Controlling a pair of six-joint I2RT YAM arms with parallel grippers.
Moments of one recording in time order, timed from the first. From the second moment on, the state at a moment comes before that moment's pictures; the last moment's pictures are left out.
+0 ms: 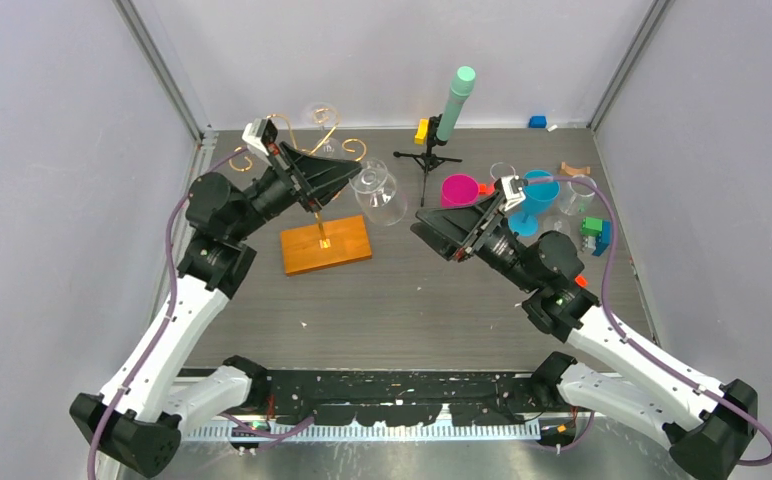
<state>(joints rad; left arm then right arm) -0.39 0.98 1.08 0.19 0.59 -1.60 0.73 0.82 0.67 0.44 -0.20 1.37</state>
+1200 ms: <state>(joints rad) -0.60 0.86 0.99 0.40 0.23 -1.81 0.73 1.10 0.79 1.16 -0.42 1.46</state>
